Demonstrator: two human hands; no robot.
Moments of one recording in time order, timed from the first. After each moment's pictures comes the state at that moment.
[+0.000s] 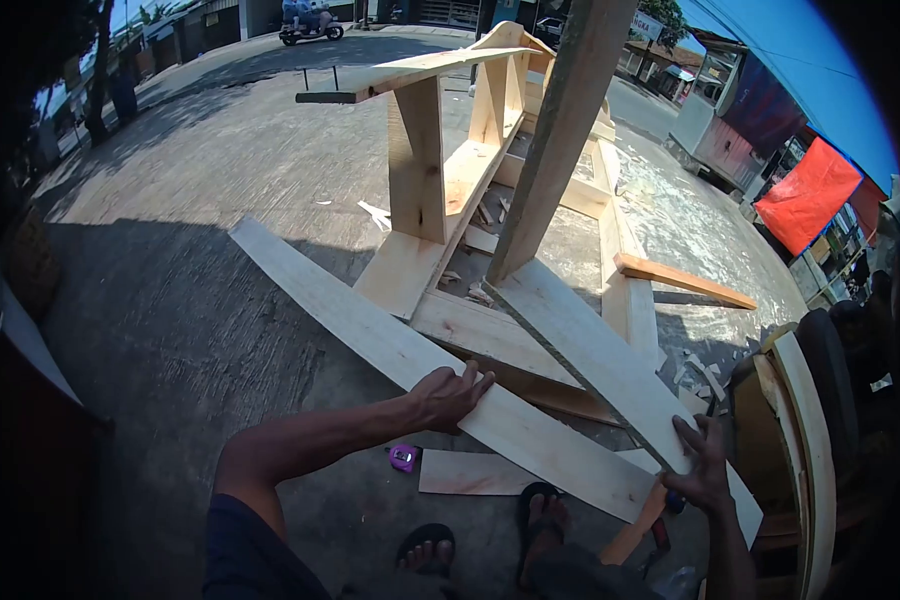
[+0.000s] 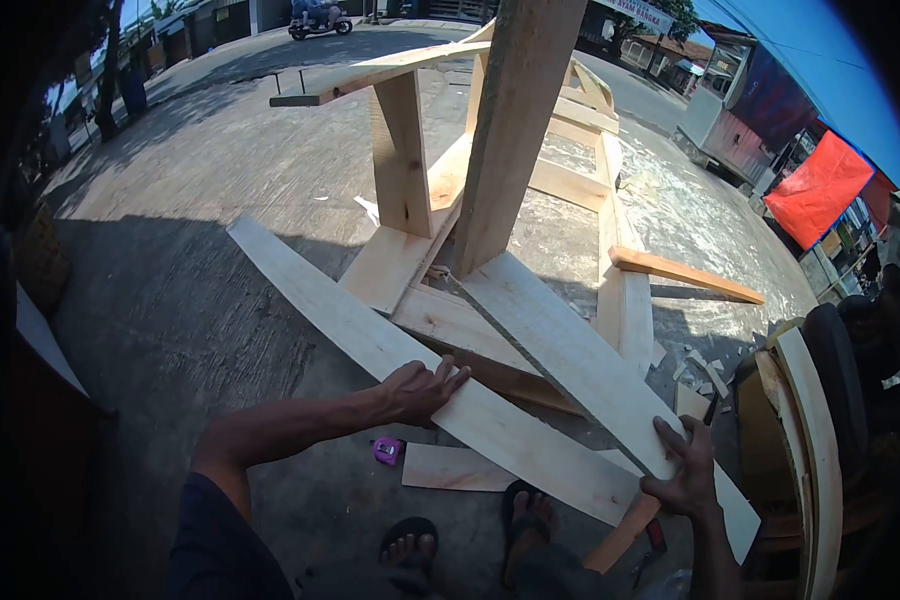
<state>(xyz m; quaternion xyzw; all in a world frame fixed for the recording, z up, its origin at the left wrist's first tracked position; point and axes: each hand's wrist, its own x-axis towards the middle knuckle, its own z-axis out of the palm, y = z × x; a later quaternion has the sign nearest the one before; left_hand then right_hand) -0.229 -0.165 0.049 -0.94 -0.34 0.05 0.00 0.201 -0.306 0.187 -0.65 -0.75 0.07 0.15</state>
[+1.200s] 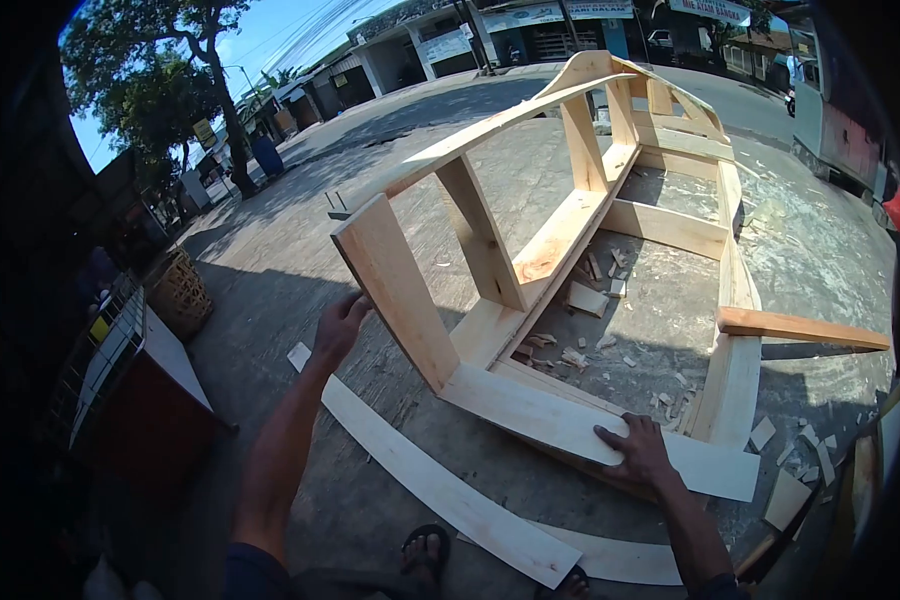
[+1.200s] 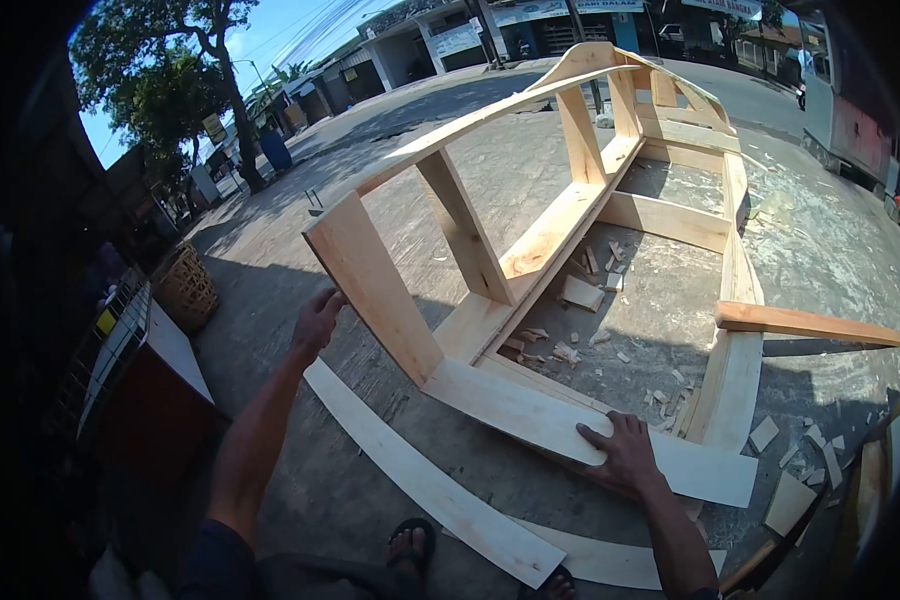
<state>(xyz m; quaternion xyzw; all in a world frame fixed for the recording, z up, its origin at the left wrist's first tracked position) -0.410 -0.111 0.201 -0.54 -0.73 -0.42 -0.10 0.139 -0.057 0.001 -0.38 -0.91 0.11 0.12</state>
